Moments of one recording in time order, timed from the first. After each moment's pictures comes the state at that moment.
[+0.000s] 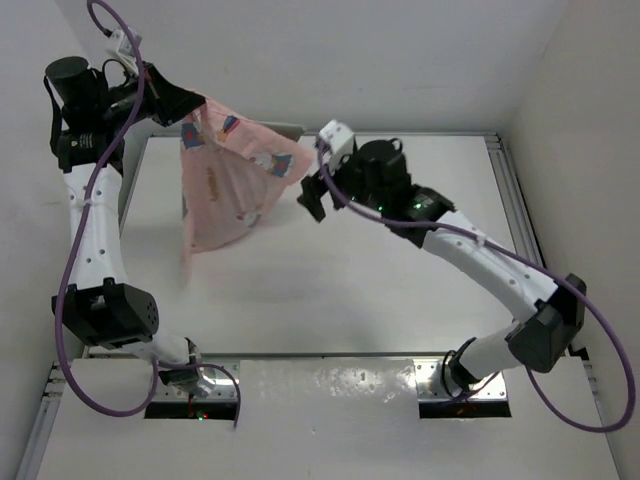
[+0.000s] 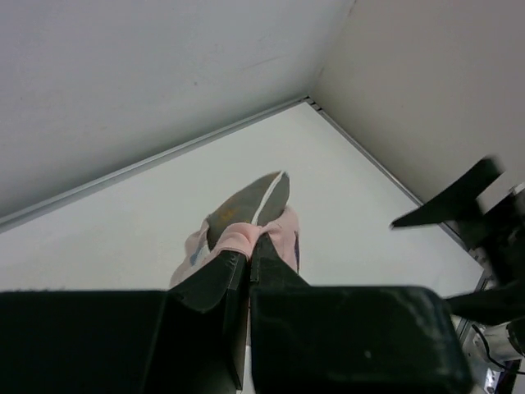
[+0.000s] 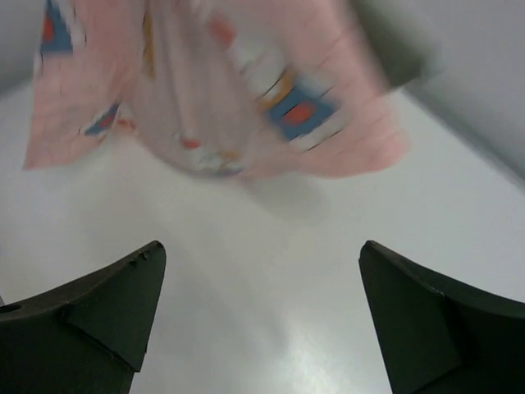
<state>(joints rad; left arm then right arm) 0.24 1.52 1.80 -0.37 1.01 -0.18 0.71 1.44 1.41 -0.21 -0.10 -0.07</state>
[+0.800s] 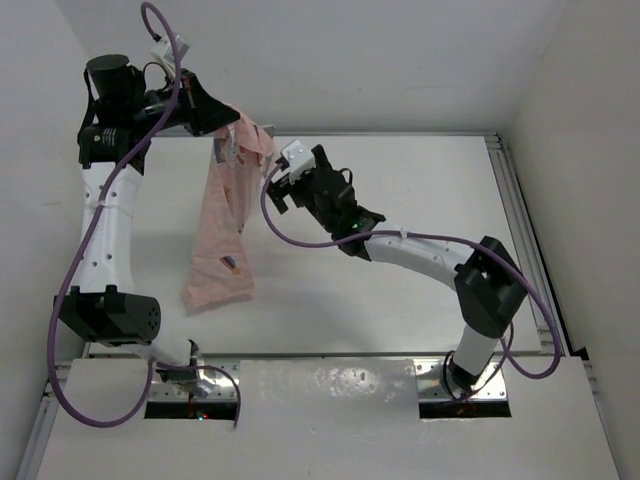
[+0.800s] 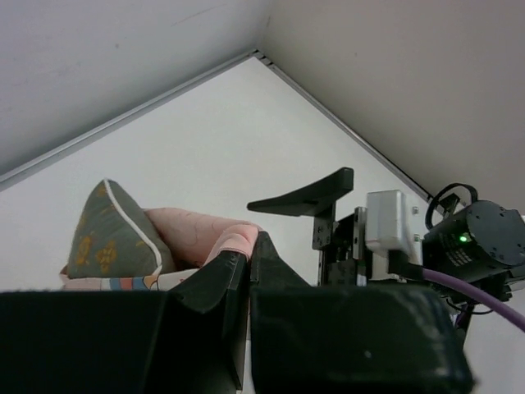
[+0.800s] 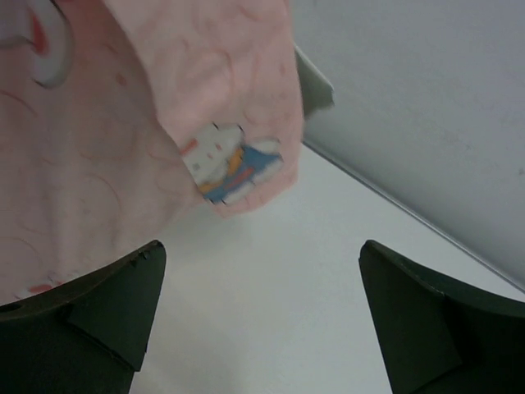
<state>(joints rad) 0.07 1.52 1.87 -0.56 1.00 -0.09 0.84 1.76 1.26 0.39 0.28 -0.24</state>
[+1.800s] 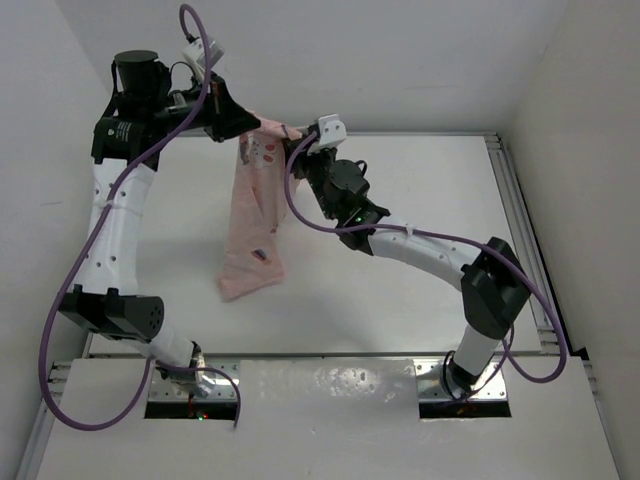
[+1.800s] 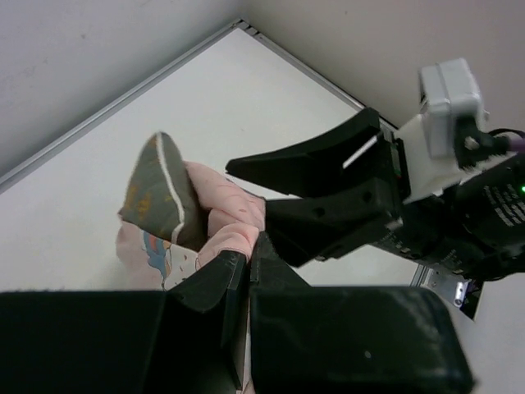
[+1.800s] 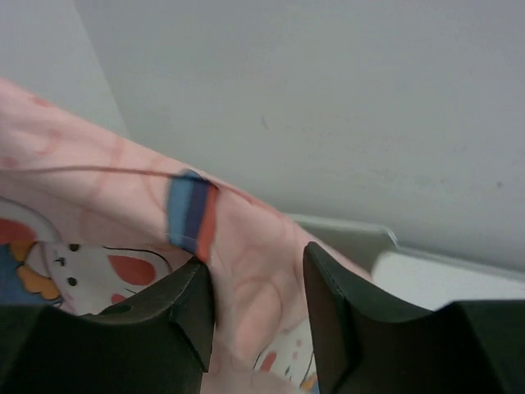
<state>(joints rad) -0.07 1.55 1.99 -0.77 0.90 0.08 0.84 1.74 1.30 0.68 0.44 -0.01</state>
